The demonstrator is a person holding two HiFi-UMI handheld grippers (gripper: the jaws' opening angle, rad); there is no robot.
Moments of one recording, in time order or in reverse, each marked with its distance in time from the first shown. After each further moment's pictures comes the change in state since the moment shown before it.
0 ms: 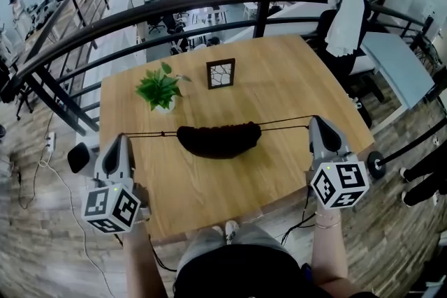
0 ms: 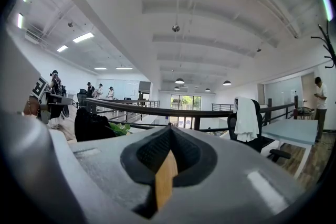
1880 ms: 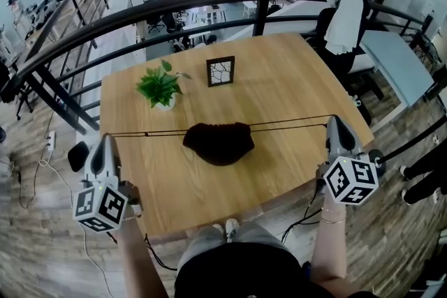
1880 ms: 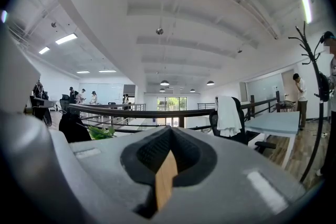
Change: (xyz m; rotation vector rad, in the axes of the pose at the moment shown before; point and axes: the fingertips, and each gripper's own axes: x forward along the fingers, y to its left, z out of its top) left arm -0.019 0.035 0.009 -0.057 -0.061 0.072; right arm -0.025 -0.053 -0.008 0.088 -0.019 -0.162
